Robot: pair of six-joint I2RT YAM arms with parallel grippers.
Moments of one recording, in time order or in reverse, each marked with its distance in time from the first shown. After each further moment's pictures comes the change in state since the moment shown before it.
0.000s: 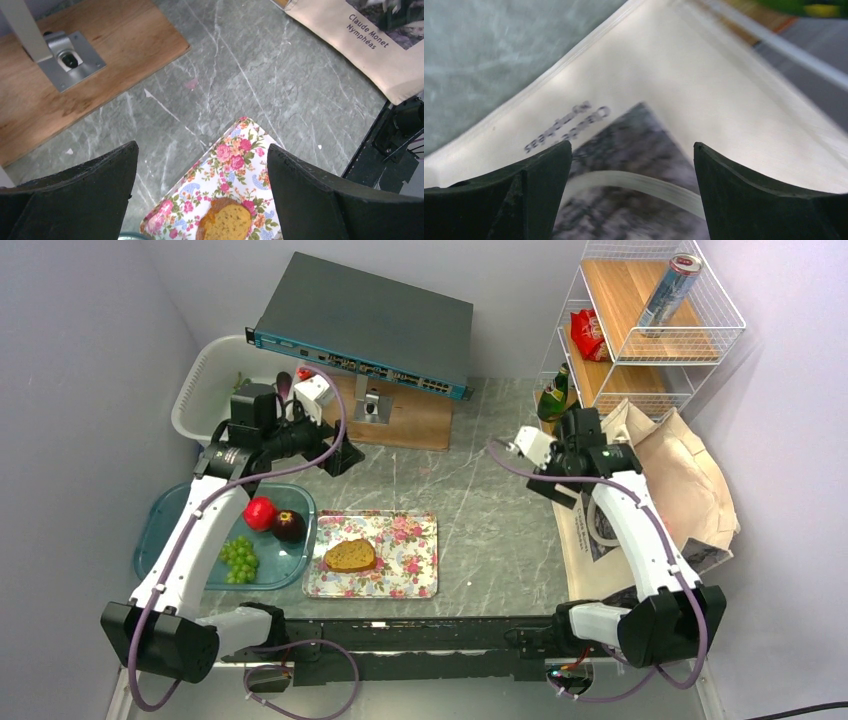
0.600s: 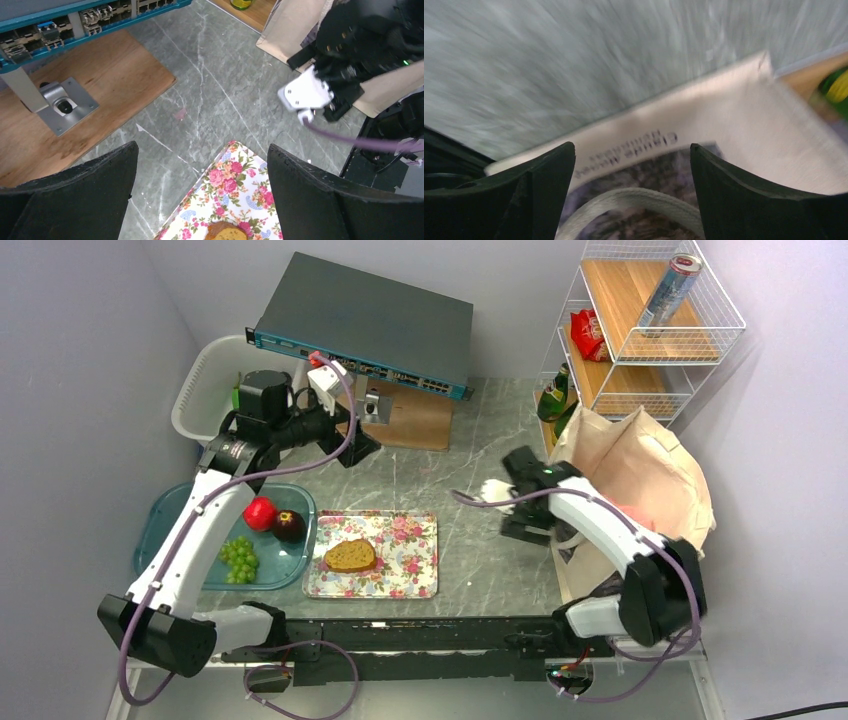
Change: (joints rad) left arm -0.097 0.044 0.116 0.035 -0.008 -0.009; right arm 0.354 0.160 -0.118 -0.062 0.041 0.209
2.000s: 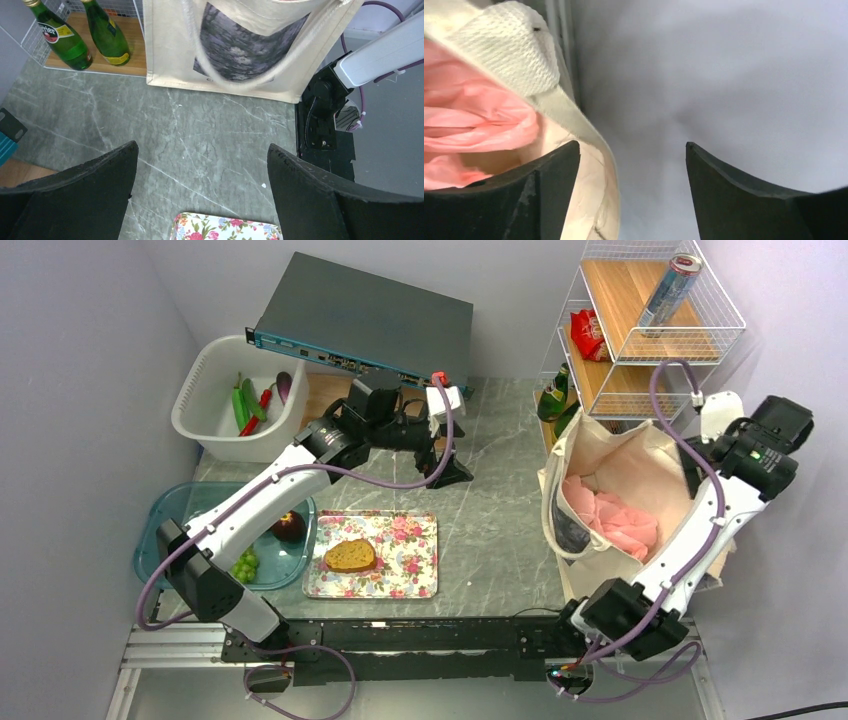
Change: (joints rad) left arm -0.447 0.301 0.240 0.109 0.063 0.078; right arm -1.273 -0.113 0.642 -0.174 -0.230 -0.064
